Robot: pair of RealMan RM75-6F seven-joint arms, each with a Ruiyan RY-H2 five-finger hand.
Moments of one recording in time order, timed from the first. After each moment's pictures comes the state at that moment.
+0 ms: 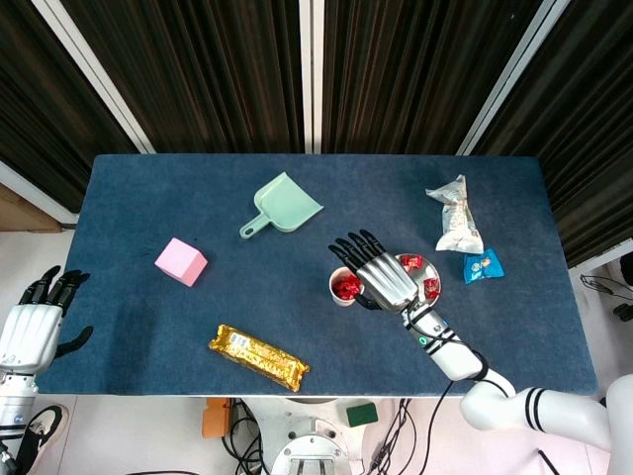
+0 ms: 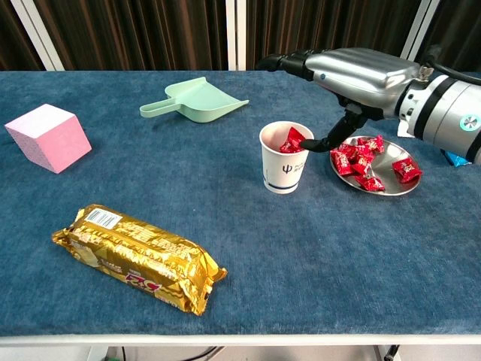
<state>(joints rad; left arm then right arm) -0.10 -1.13 -0.03 -1.59 1.52 1.49 0.11 0.71 -1.52 0.15 -1.53 -1.42 1.04 -0.26</state>
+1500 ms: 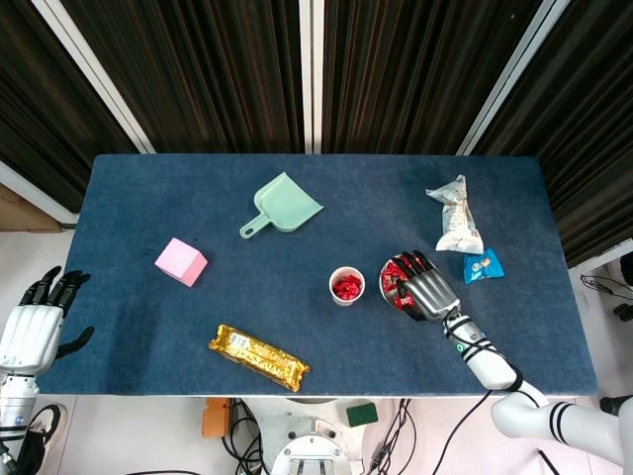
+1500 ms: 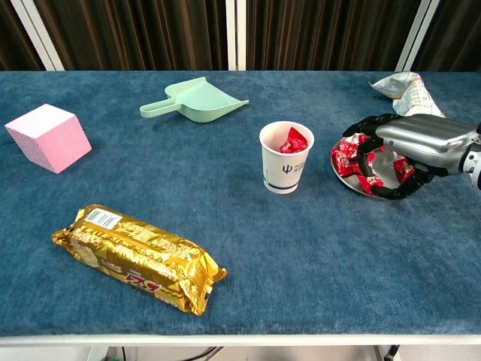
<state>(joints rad) -0.09 -1.13 -0.03 -1.59 1.53 1.50 0.12 0.61 -1.52 0.04 -1.34 -1.38 0.96 -0.22</state>
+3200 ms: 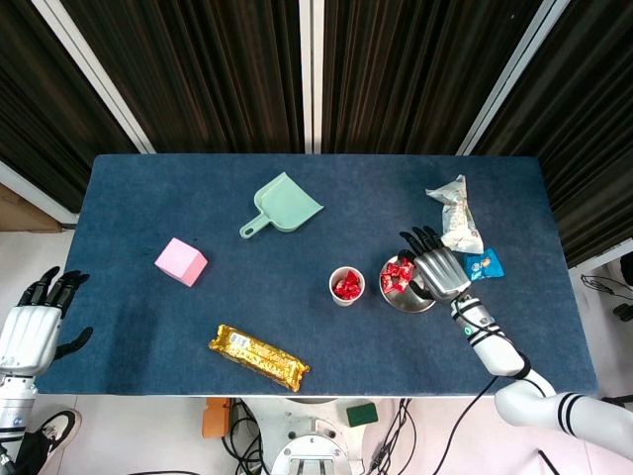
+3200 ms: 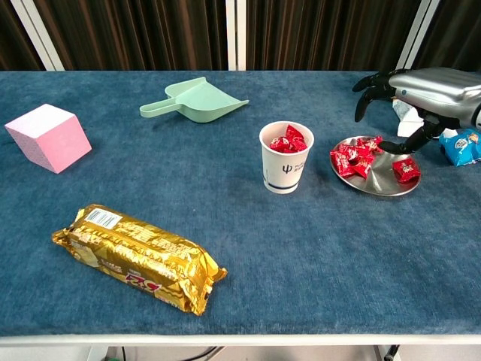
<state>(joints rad) -0.09 -1.13 -0.03 -1.59 1.53 1.51 0.11 0.63 -1.45 0.11 -1.39 -1.32 0.98 -0.19</state>
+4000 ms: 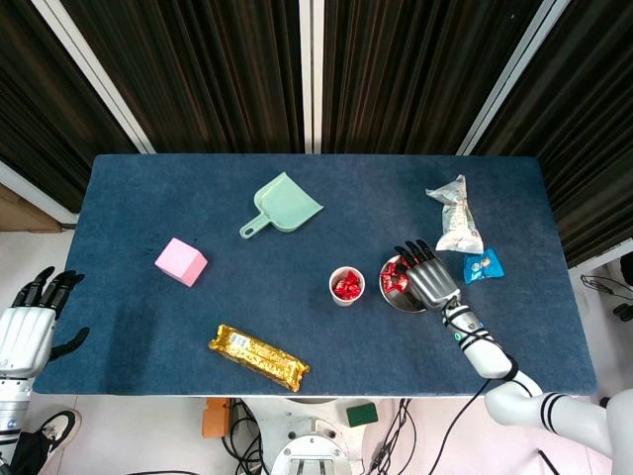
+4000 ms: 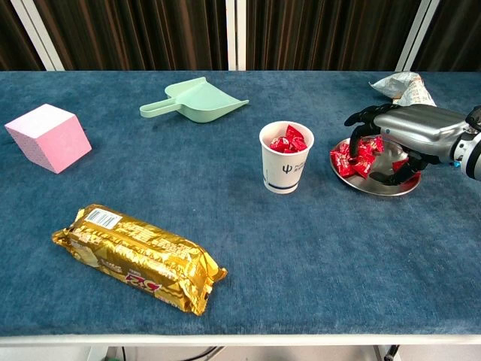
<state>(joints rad) -0.08 -1.12 -0.03 -1.59 1.54 1.53 0.07 0.64 -1.56 0.07 -1.25 -1.34 0.94 -0.21</state>
